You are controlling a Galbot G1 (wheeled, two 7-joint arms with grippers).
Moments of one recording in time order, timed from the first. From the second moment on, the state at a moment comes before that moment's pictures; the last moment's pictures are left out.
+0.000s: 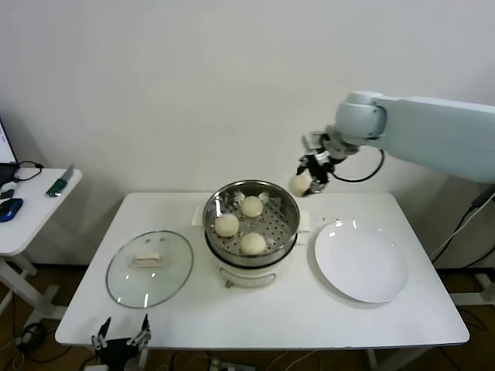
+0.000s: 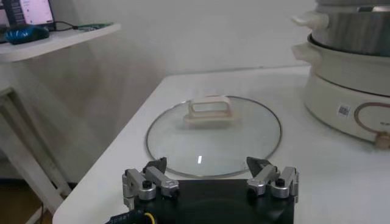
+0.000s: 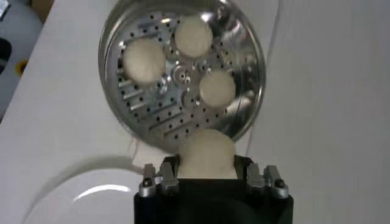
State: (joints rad) left arm 1.79 -1.56 -0.73 -2.06 -0.03 0.23 -0.02; right arm 0.91 0.98 -1.59 1.42 0.60 -0.33 -0.87
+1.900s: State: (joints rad) left arm 1.74 -1.54 -0.73 -2.06 -0.05 0.26 -0.03; right arm 0.33 0.84 -0.90 1.36 0.79 -0.28 -0.41
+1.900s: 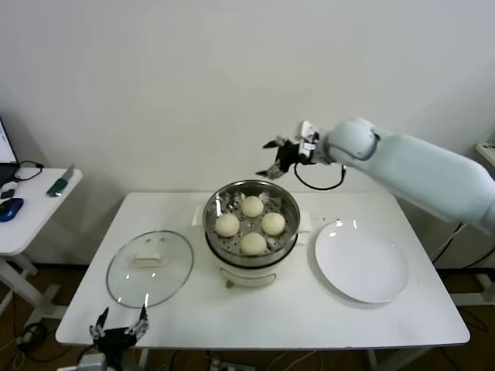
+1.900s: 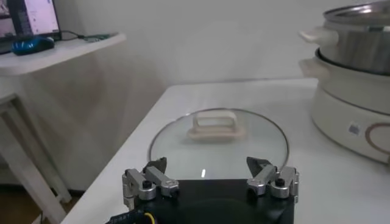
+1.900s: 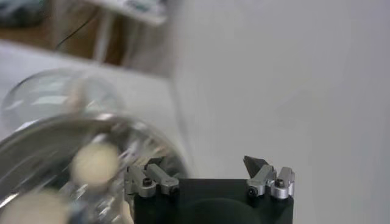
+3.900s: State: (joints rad) left arm 1.61 -1.27 -0.70 -1.85 0.86 -0.03 -0.24; right arm -1.54 1.13 0.58 1.54 0.54 0.55 -0.15
